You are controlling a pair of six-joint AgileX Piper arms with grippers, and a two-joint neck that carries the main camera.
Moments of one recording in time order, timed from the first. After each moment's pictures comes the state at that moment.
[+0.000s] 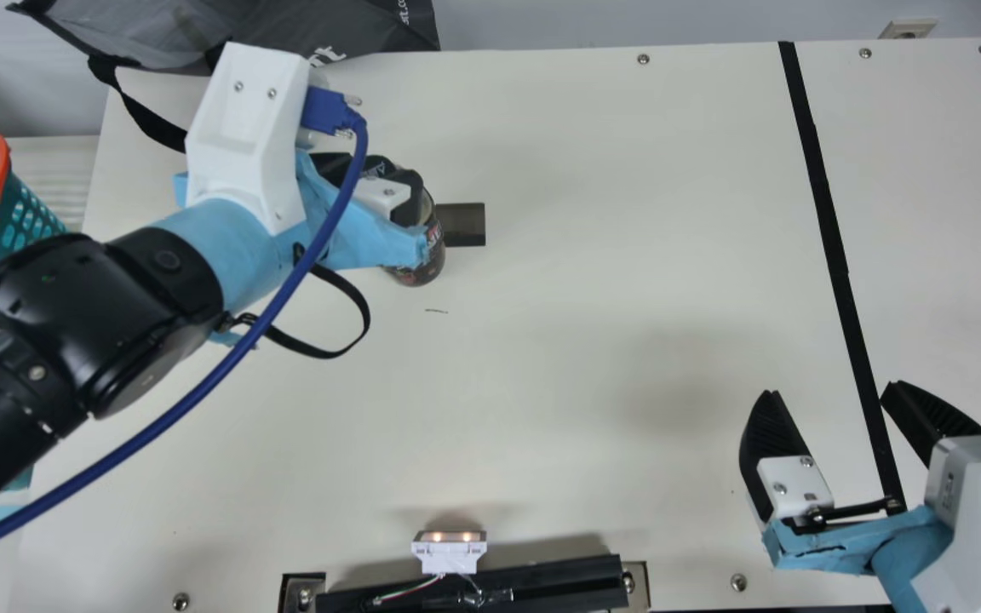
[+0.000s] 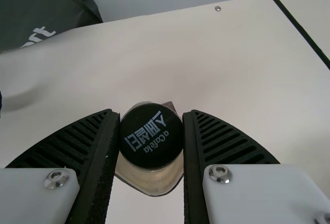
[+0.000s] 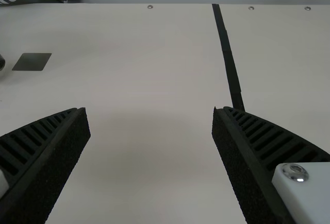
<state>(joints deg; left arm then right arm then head) -40.5 83.1 -62.8 17.5 26.8 -33.6 -4.0 13.5 -20.3 4.8 38.3 -6.4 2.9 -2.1</state>
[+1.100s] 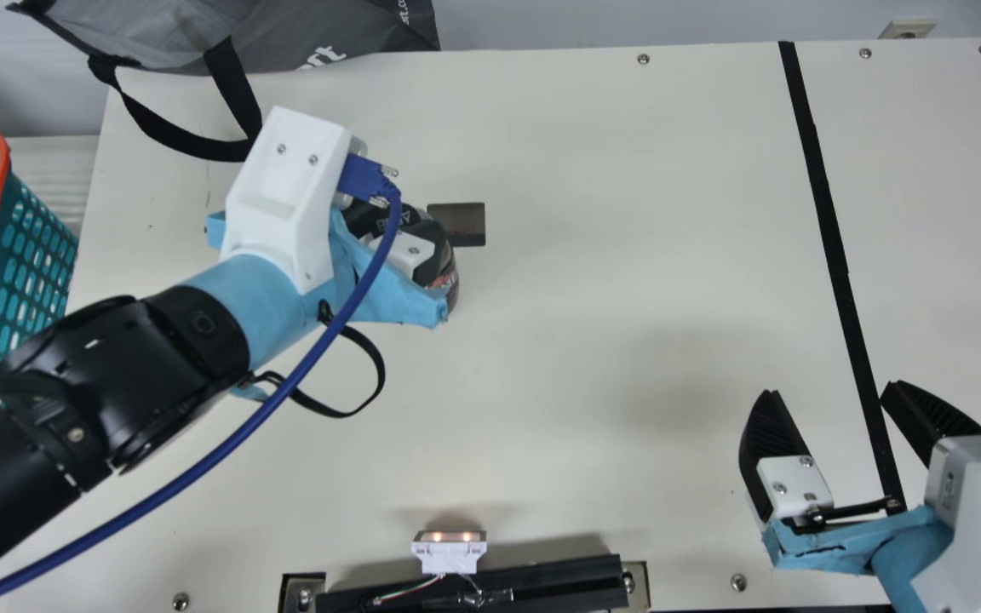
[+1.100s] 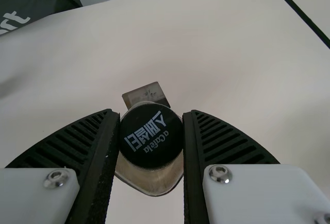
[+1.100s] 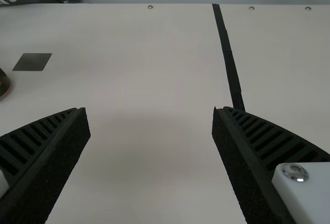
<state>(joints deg) -44.5 81.7 -56.9 21.4 23.8 -36.6 -4.0 13.5 -20.3 4.9 38.2 -6.4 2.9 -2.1</state>
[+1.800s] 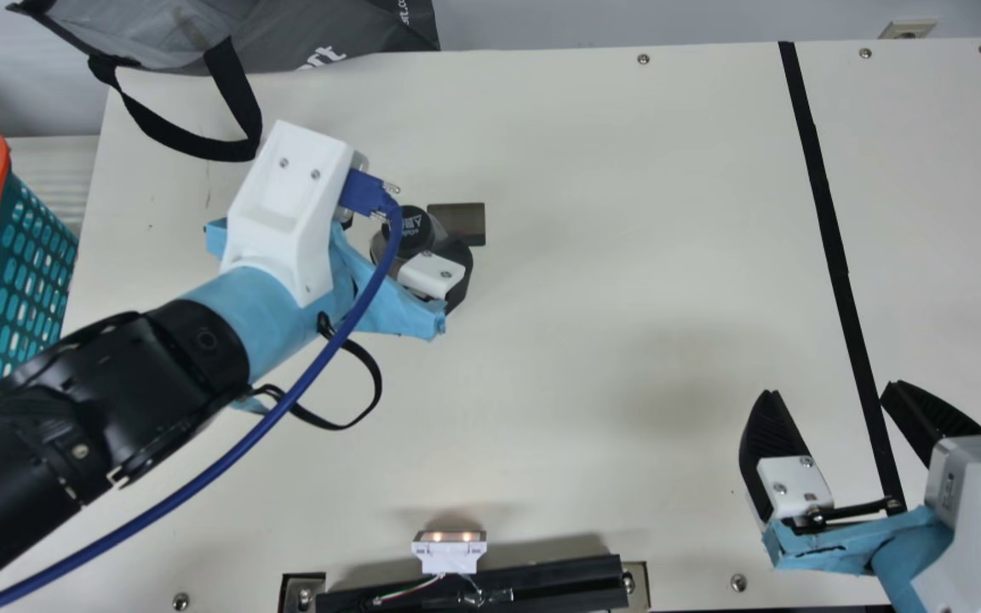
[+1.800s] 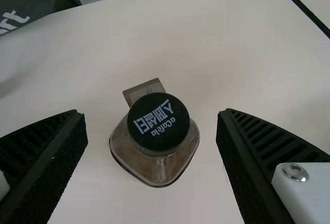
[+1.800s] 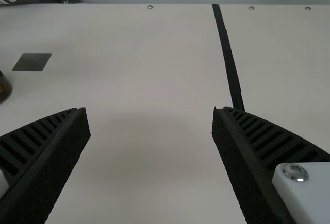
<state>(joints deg) -45.1 81.1 -55.3 23.8 23.1 -38.0 -4.0 13.5 -20.3 4.8 38.2 -6.4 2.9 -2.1</state>
